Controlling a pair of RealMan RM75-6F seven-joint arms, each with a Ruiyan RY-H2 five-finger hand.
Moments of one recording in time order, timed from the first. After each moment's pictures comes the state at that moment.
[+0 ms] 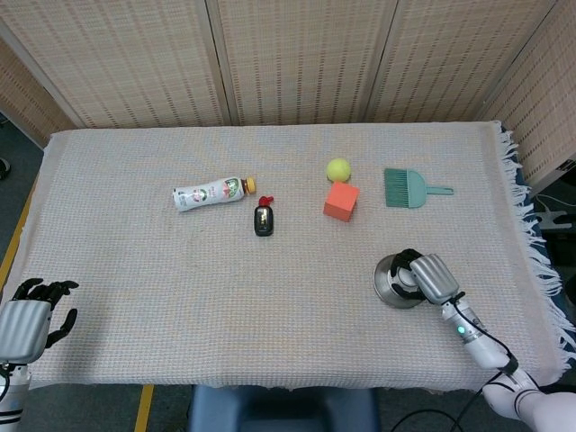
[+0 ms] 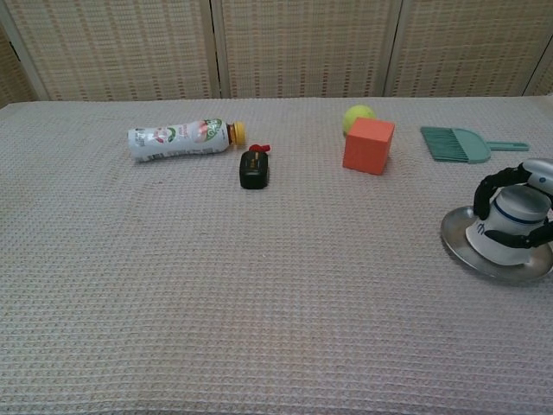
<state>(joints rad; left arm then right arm) -0.12 -1.24 -0.05 -1.43 1.54 1.54 0.10 0.46 -1.69 -0.06 -0.65 -1.65 1.26 0.66</state>
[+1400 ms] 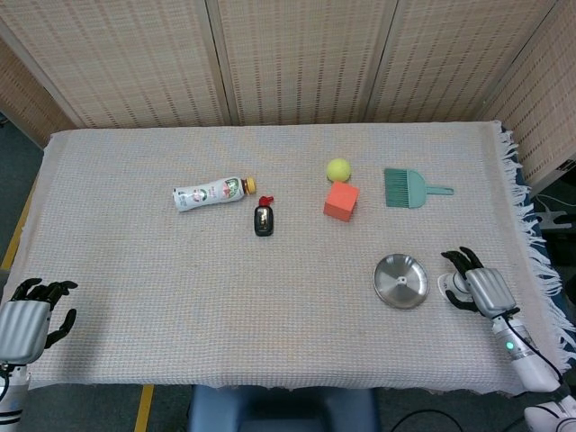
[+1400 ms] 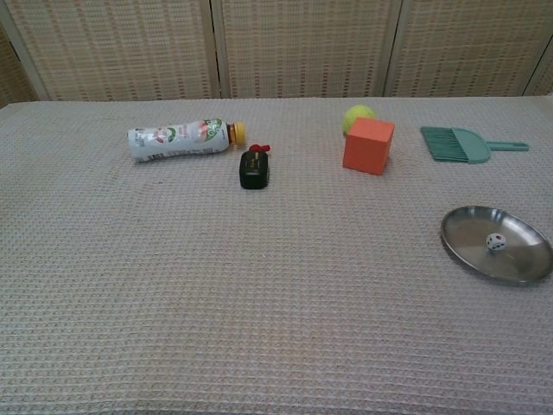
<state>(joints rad) -0.12 -1.24 -0.05 -1.44 1.54 1.54 0.10 0.32 -1.61 -0.07 -0.59 -1.57 1.21 0.62</state>
